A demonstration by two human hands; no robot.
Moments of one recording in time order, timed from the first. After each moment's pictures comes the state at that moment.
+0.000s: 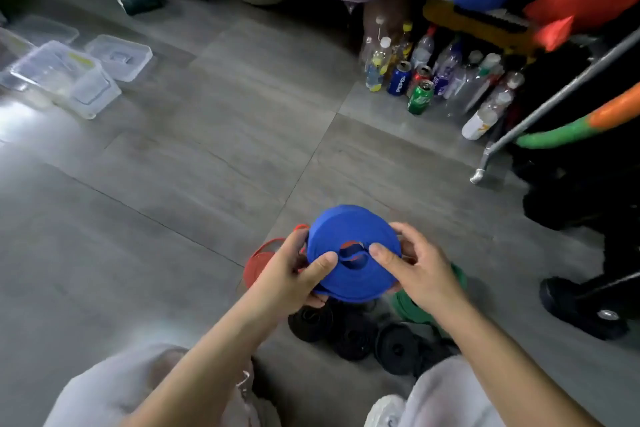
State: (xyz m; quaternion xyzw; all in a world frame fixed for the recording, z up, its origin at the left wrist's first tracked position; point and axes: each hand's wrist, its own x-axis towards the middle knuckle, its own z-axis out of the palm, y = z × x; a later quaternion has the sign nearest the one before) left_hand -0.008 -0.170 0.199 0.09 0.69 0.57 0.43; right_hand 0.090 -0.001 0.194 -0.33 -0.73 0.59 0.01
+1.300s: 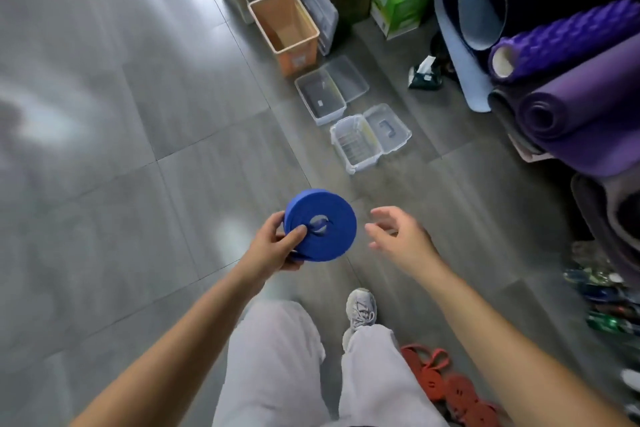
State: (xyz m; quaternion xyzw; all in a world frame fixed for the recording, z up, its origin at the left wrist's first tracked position) left_hand -0.440 -0.612 0.559 -0.26 0.65 0.66 0.28; right_hand -0.474 -0.377 0.539 -0.11 -0.80 0.52 -0.27
